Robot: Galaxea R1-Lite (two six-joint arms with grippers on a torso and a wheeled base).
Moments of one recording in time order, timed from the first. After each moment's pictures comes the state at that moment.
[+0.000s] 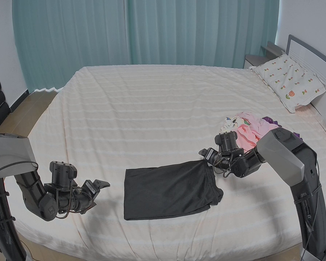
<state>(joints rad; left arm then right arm) -0.17 2.12 -0.42 -0.97 -0.20 -1.01 0.34 2.63 -1.54 -0.47 -0.14 0.75</state>
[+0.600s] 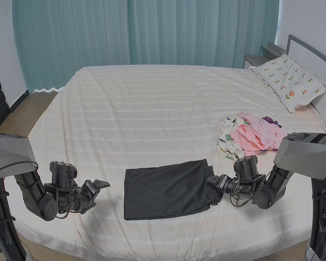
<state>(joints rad) -0.17 2.12 -0.42 -0.97 -0.20 -1.01 0.37 2.38 -0.80 -0.90 -0.02 0.80</state>
